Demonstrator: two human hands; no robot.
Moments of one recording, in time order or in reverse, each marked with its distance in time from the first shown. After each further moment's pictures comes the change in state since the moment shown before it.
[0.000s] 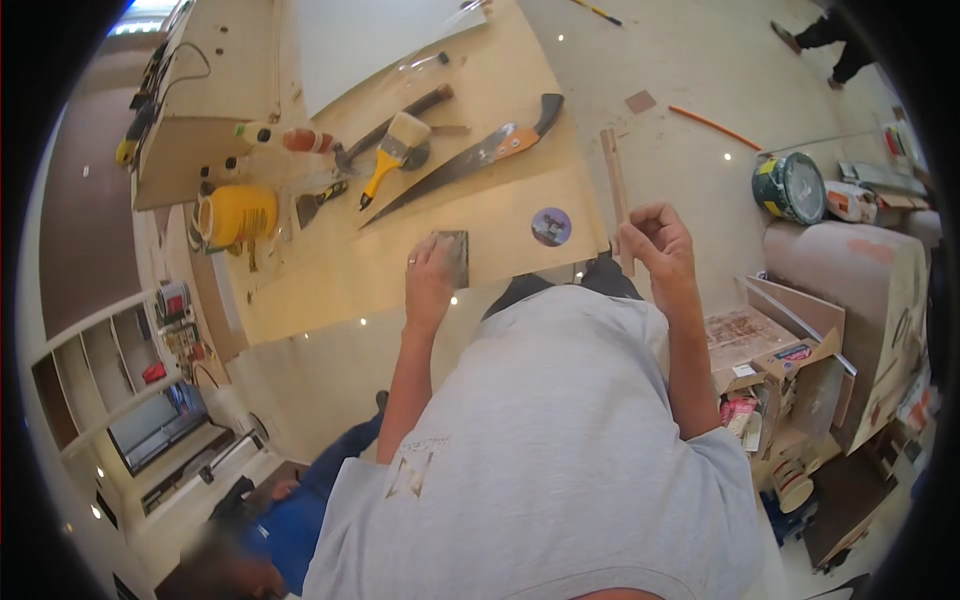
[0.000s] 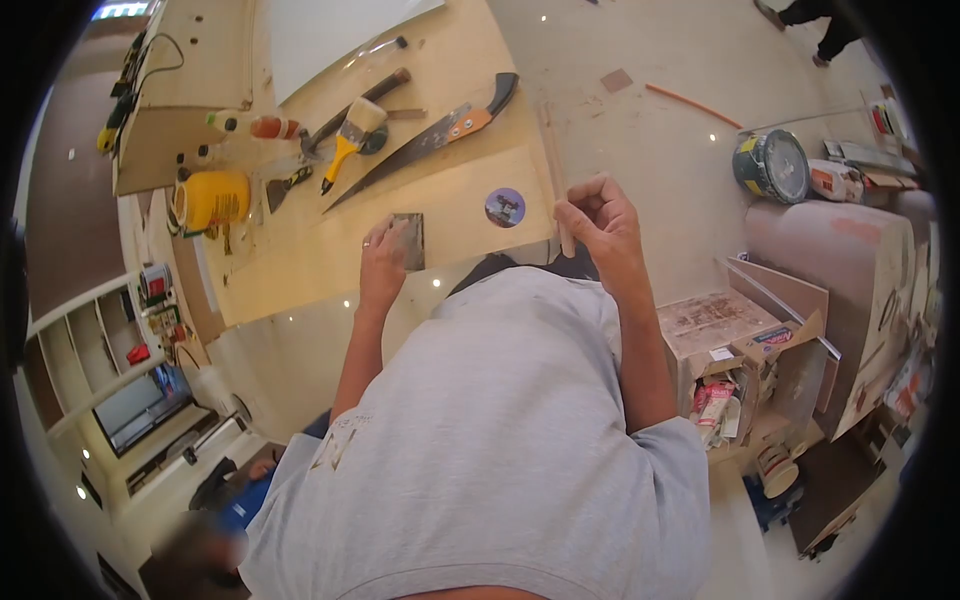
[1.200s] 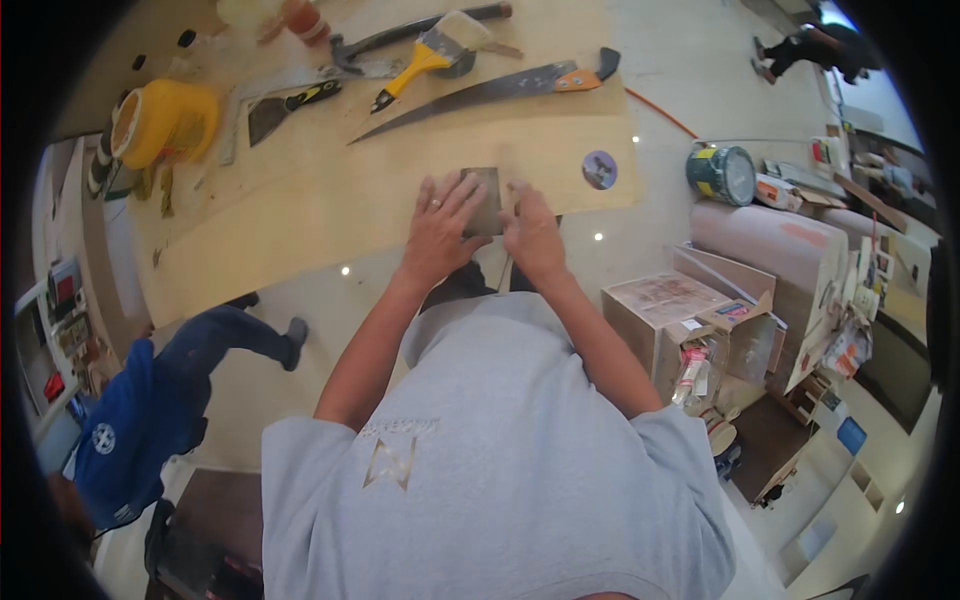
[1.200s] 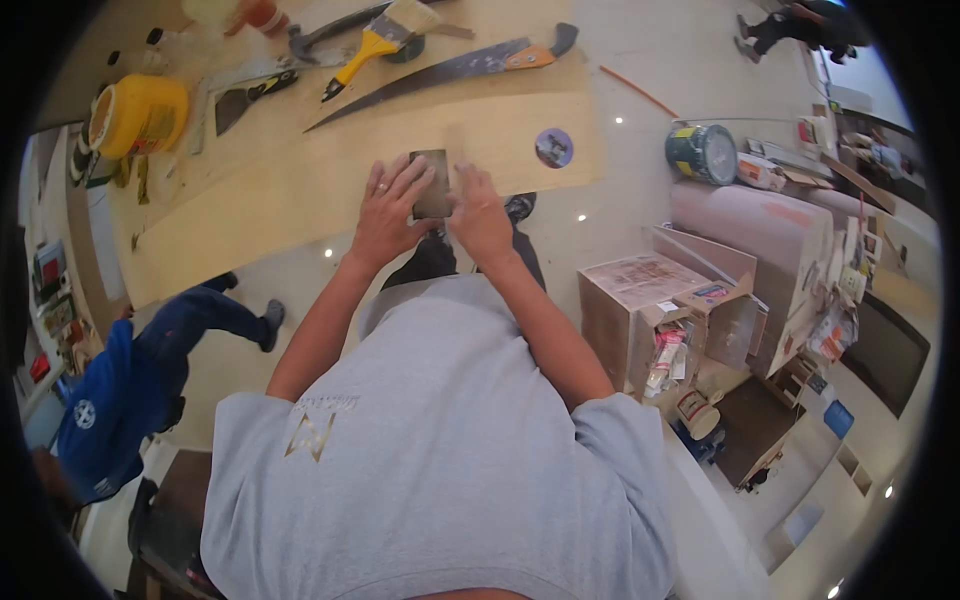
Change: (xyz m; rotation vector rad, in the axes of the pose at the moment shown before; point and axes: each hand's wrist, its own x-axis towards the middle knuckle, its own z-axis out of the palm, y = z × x) left_hand -0.037 -0.103 0.031 -0.271 0.016 0.370; right_hand -0.023 0.226 0.223 -1.156 0.038 -0.191
